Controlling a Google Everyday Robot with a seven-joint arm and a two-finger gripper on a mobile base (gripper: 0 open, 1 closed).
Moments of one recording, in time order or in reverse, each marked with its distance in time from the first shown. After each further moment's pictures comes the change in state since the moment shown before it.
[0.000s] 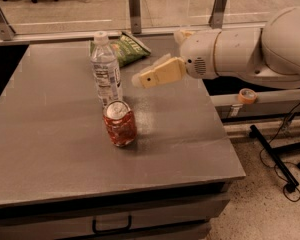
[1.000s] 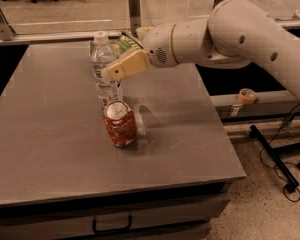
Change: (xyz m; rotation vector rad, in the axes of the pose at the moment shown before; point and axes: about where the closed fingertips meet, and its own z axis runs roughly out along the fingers) arm -0.017 0.007 0.088 -0.150 -0.012 -0.019
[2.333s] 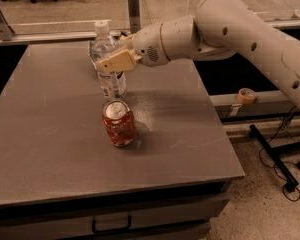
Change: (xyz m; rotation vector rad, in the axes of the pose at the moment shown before) arm 0.001 0.018 0.027 -0.149 0.044 -0.011
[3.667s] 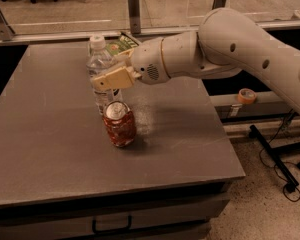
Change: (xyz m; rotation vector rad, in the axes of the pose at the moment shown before) arm 0.011 0.051 -0.006 -0.041 -0.018 0.007
